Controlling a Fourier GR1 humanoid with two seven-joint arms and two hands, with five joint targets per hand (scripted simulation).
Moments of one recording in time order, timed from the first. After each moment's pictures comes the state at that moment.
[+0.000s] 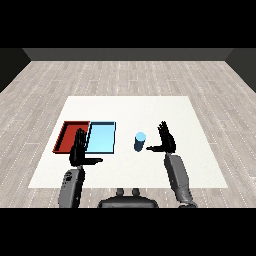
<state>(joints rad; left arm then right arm) -0.01 0.02 0.05 -1.55 0.12 -0.09 -0.44 -0.28 -0.03 -0.09 -1.19 -0.19 0.11 -0.30</state>
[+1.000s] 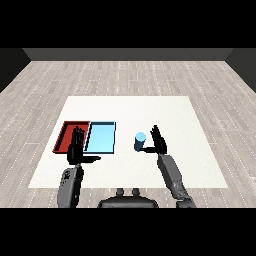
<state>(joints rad) -0.03 0.04 0.08 -1.55 0.16 -0.09 -0.44 -0.36 0.00 -0.02 -0.95 -0.24 0.06 -0.39</state>
